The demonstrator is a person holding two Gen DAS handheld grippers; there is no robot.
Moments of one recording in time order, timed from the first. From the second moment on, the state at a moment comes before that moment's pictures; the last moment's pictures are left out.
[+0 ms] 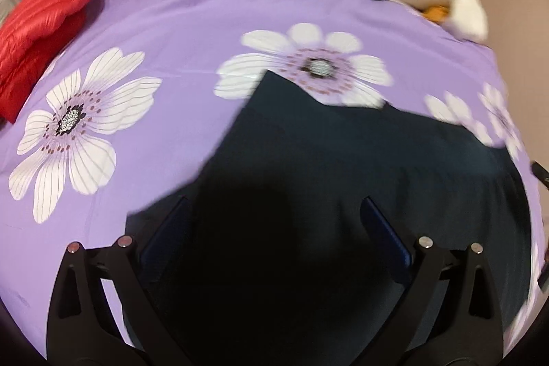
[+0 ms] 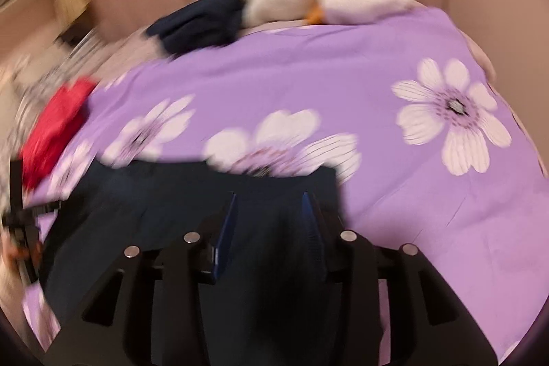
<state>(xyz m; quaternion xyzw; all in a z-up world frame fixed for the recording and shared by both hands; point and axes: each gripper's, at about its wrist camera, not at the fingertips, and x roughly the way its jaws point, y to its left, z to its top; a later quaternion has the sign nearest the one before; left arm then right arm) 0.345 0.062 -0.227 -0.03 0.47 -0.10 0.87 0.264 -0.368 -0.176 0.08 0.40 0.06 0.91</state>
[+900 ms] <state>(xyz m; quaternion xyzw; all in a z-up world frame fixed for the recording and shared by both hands) 0.191 0.059 -0.212 -0.01 0.43 -0.10 0.90 0.106 -0.285 -0.186 0.00 0.39 0.05 0.92</state>
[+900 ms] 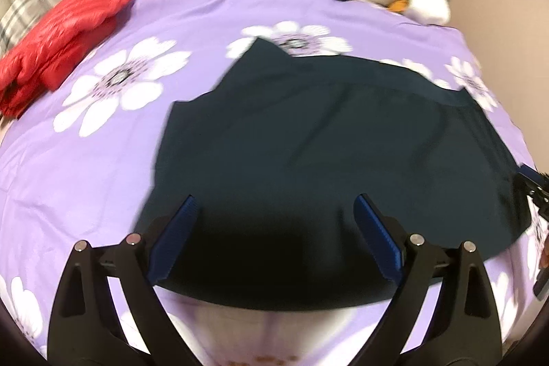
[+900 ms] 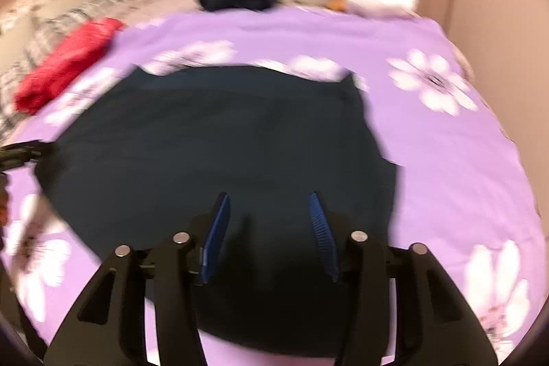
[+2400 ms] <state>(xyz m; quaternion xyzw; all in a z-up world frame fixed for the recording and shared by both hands) 0.043 0.016 0.011 0.02 0.34 -0.09 0.94 -0.002 -0.215 -0.017 0.00 0.38 -0.01 0.92</state>
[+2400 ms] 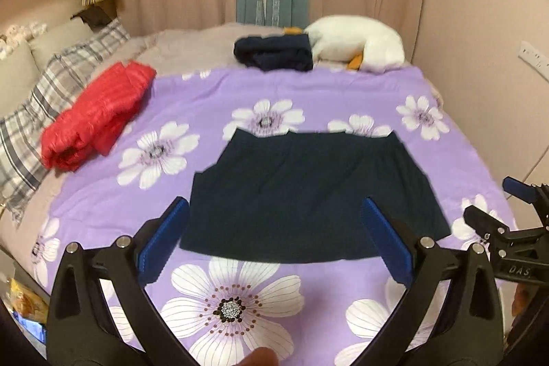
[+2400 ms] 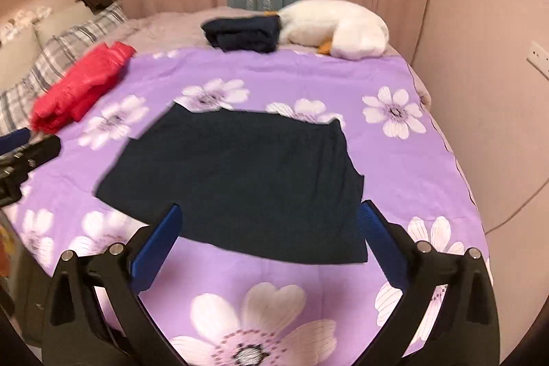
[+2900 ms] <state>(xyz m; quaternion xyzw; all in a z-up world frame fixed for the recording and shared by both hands) 0.011 0.012 0.020 0.02 0.36 -0.06 0.93 -0.039 -0.191 0.011 0.01 0.36 -0.02 0.93</state>
